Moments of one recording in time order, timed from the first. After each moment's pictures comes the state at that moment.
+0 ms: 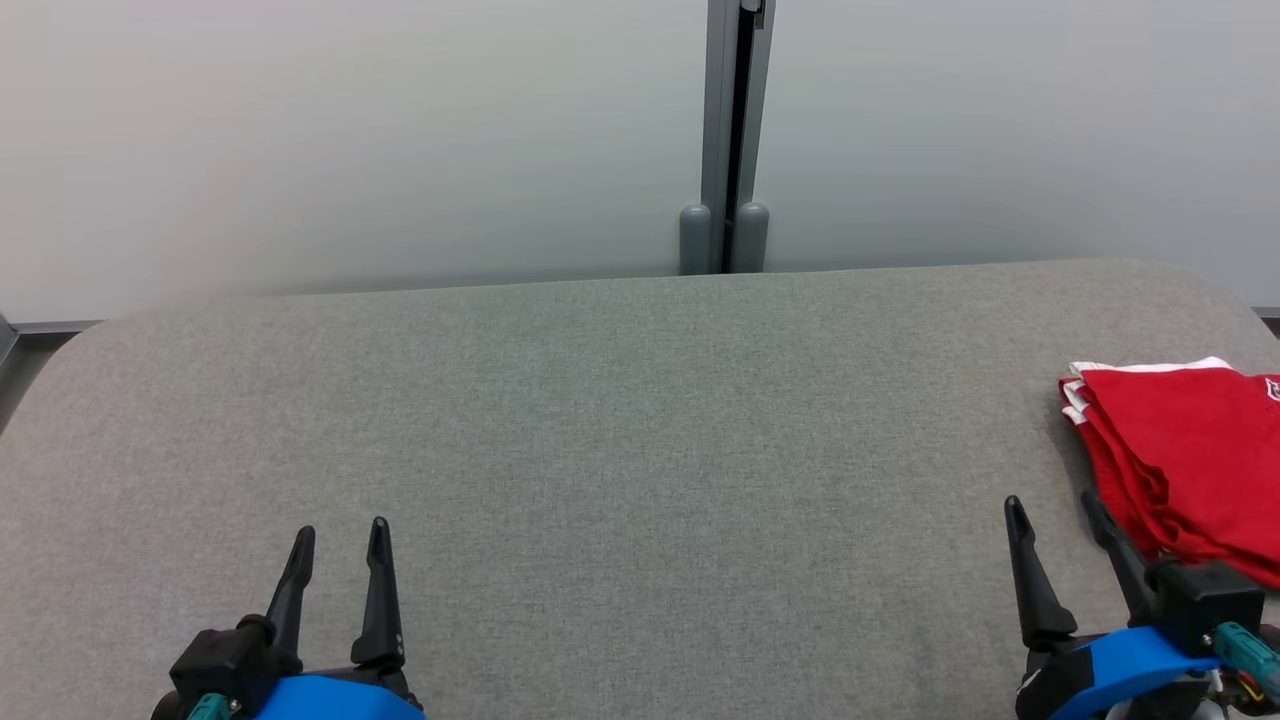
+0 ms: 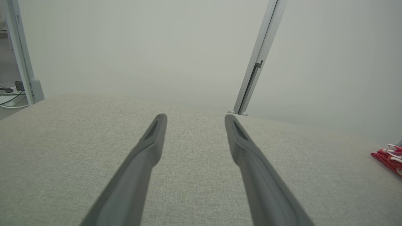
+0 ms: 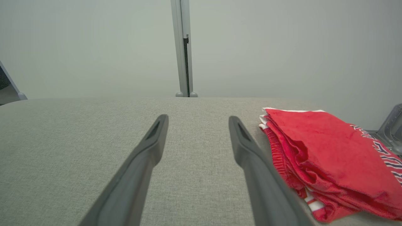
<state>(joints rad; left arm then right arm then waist) 0.01 0.07 -0.05 0.29 -0.29 -0.12 -0.26 0.01 -0.07 -0.09 0.11 0.10 0.13 -0.08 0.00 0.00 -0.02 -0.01</state>
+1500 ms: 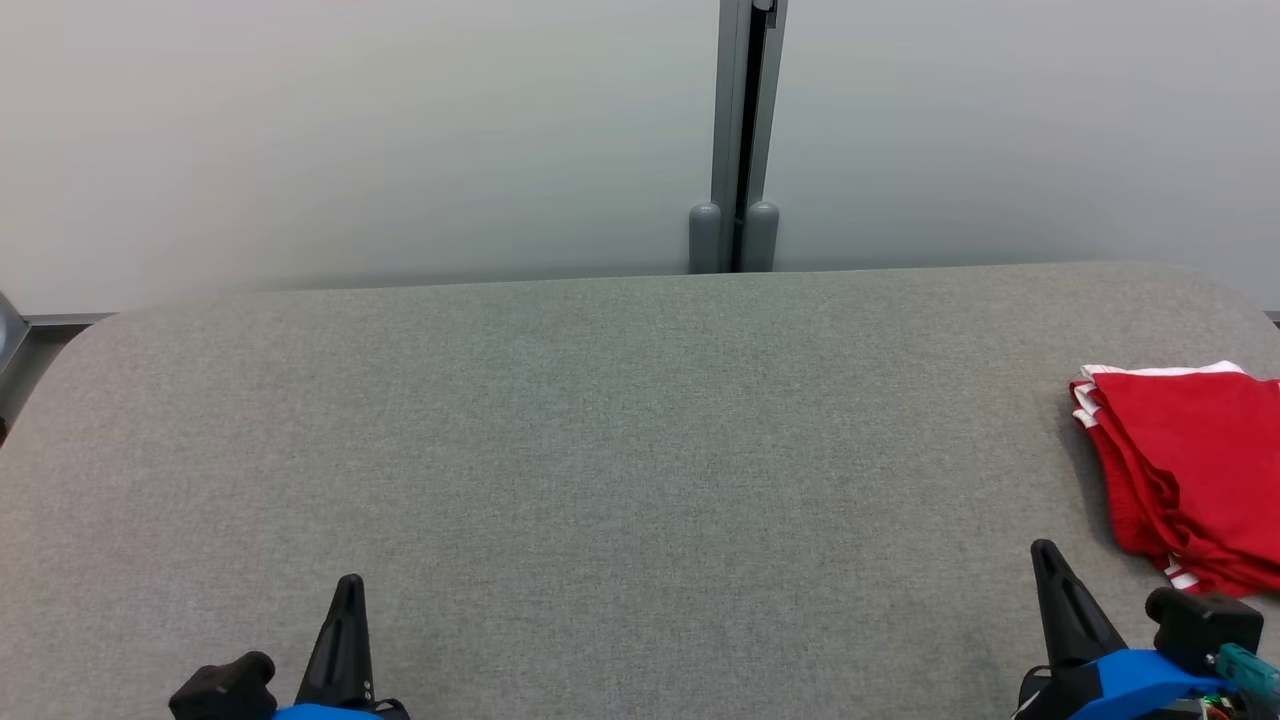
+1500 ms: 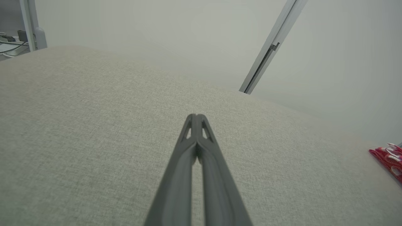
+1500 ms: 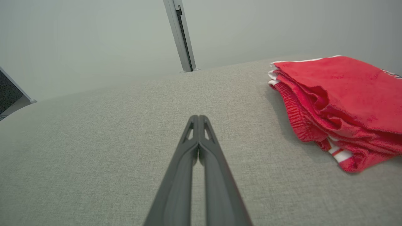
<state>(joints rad) 0.04 0.06 -0.05 0.36 -0.39 -0.13 -0.23 0.02 -0.05 -0.09 0.23 0.21 0.13 -0.06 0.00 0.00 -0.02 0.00</state>
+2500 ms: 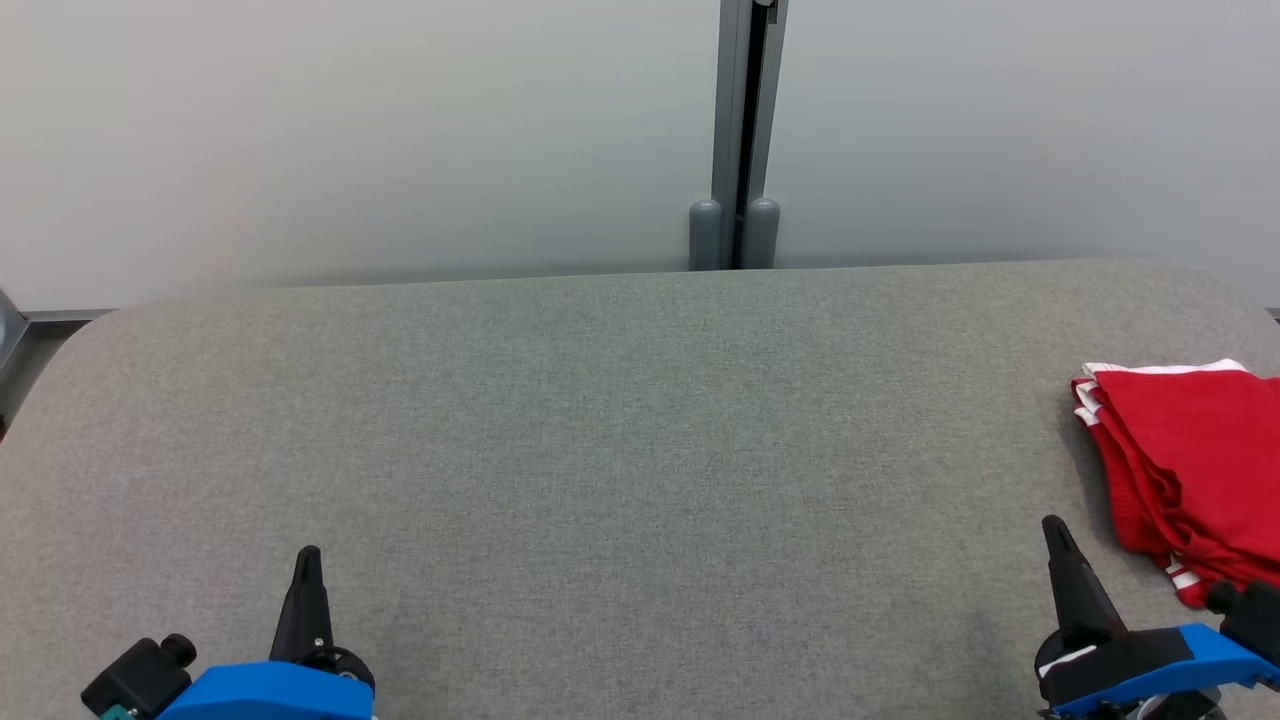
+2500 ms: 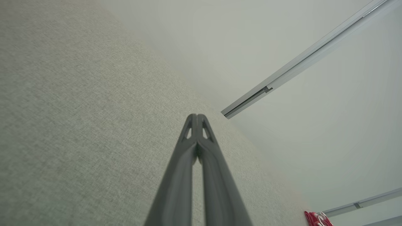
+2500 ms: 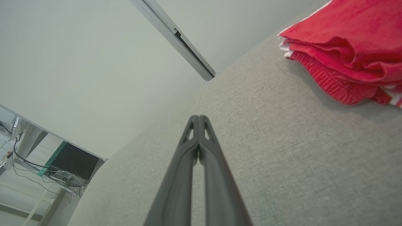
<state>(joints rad) 0.00 0.06 0.01 0.32 -0.85 -0.13 -0.10 -0.02 -0.05 -0.10 0.23 0.74 0.13 0.00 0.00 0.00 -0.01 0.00</state>
